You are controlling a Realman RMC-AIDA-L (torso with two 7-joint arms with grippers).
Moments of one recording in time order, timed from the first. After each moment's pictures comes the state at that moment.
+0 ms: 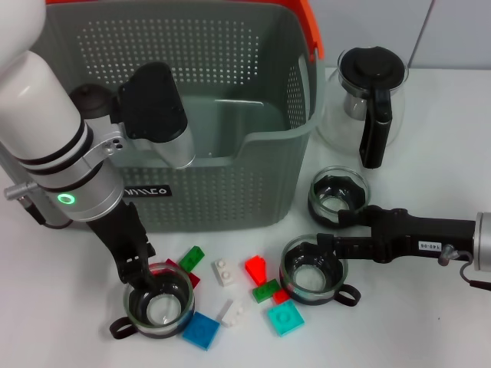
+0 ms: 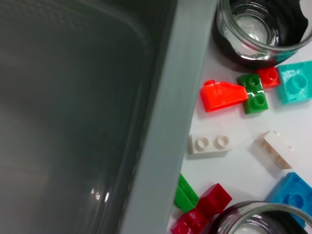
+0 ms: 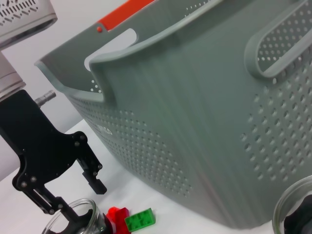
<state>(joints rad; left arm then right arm) -0.69 -2.17 1.31 1.26 2.80 1.76 -2.13 0.56 2.07 -0.79 -0.42 -2.00 -1.37 1.50</state>
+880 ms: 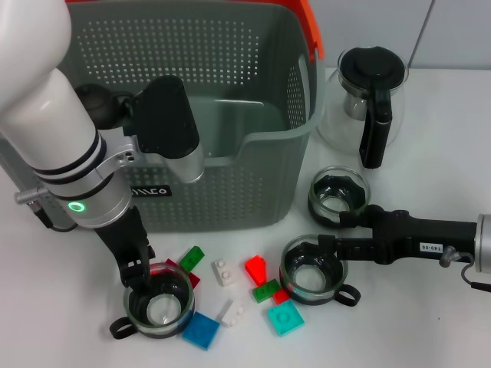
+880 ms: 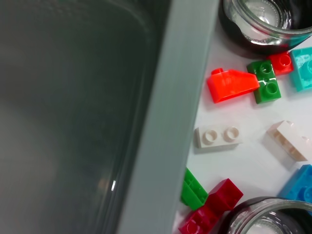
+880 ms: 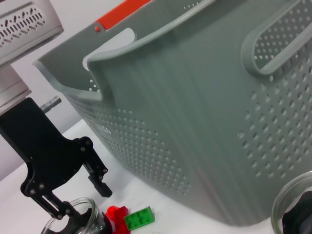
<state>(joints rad) -0.68 -2.17 1.39 1.23 2.82 1.70 -2.14 0.56 2.07 -0.79 -0.42 -2.00 -1.37 1.51</state>
